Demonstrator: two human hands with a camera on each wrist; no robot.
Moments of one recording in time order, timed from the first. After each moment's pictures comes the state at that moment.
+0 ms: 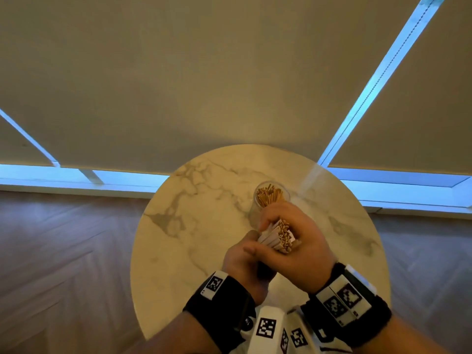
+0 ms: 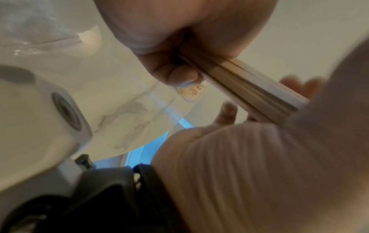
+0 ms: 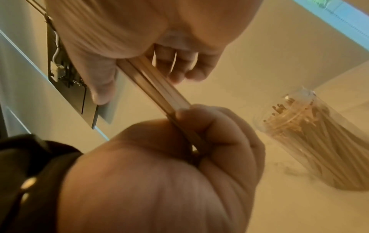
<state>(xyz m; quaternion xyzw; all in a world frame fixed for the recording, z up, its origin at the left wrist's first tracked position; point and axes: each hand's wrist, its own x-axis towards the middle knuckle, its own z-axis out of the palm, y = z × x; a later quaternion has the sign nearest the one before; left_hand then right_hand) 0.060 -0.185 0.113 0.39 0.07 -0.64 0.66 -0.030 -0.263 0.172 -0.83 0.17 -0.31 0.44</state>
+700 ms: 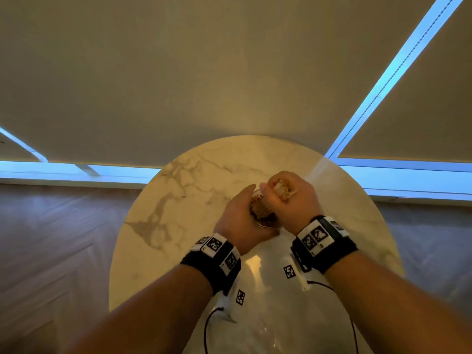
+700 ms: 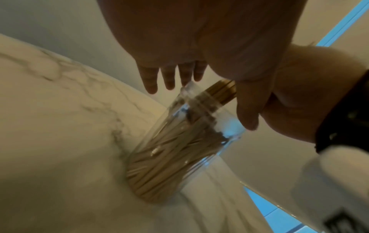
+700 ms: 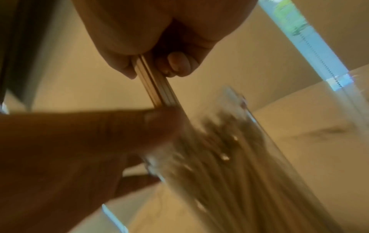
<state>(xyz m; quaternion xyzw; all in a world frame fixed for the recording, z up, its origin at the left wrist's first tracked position) 0.134 -0.304 0.062 0.78 -0.39 -0.34 0.35 0.031 -0.414 0.087 -0.81 0.39 -0.22 0.38</state>
